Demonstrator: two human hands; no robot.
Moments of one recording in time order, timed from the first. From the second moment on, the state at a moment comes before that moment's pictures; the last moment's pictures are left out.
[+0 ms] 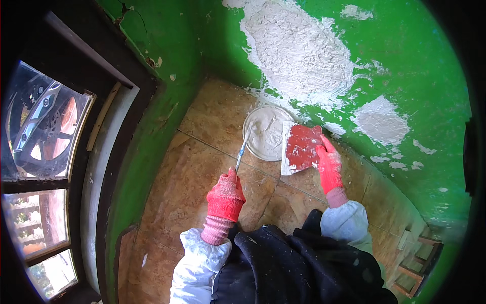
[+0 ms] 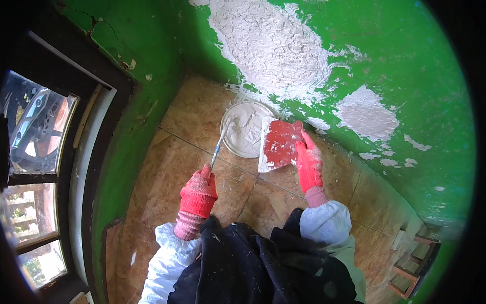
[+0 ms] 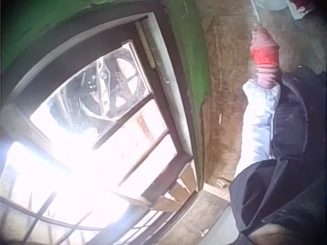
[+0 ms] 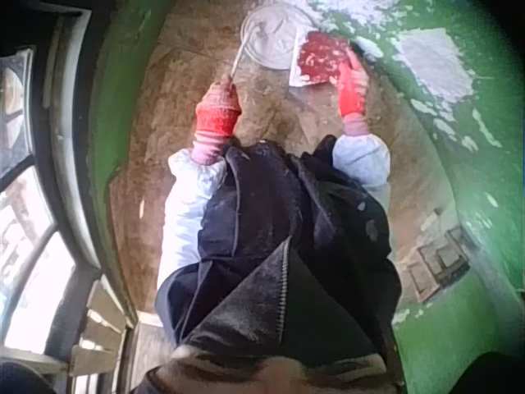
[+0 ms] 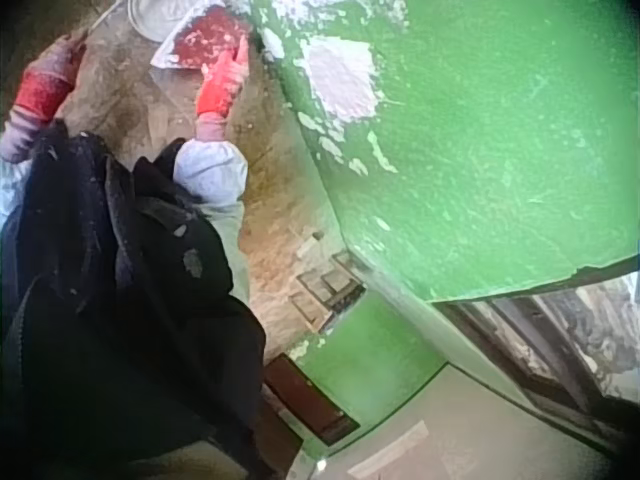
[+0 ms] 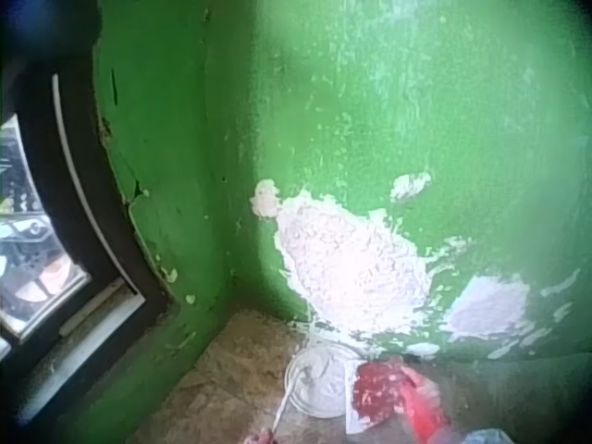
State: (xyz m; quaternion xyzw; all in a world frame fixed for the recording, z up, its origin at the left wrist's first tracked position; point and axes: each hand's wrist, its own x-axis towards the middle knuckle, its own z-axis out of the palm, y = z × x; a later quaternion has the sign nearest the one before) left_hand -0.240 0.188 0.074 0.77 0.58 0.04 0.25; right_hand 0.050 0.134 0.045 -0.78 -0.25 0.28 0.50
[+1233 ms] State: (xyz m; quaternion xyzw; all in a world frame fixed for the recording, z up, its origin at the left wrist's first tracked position) left_hand -0.232 0.188 0.058 0.76 0.57 0.09 0.29; right_hand 0.063 0.177 0.027 -0.69 -0.71 0.07 0.15
